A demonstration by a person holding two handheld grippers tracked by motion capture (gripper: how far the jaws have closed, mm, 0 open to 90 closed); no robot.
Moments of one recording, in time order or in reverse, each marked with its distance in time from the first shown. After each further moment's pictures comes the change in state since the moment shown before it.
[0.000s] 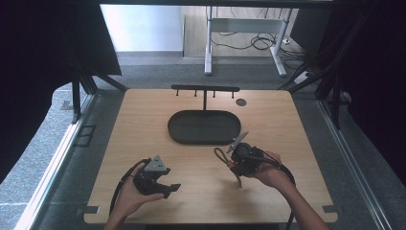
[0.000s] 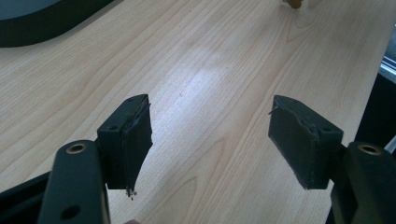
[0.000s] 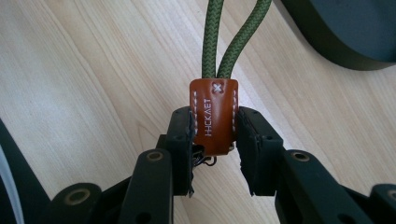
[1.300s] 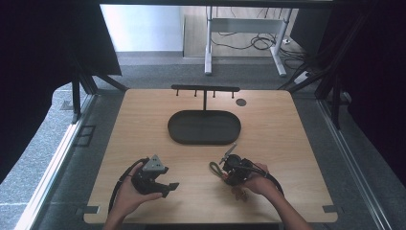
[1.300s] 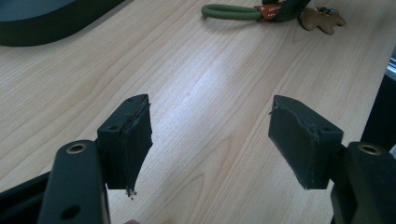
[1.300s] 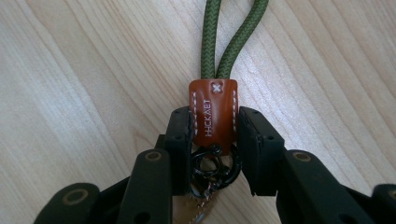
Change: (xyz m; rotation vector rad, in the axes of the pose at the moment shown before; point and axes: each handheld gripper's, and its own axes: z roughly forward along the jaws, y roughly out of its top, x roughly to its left) left arm 0.003 -0.001 -0.004 -0.002 0.018 0.000; right arm 0.009 -0.013 0.072 0.082 0.069 0.035
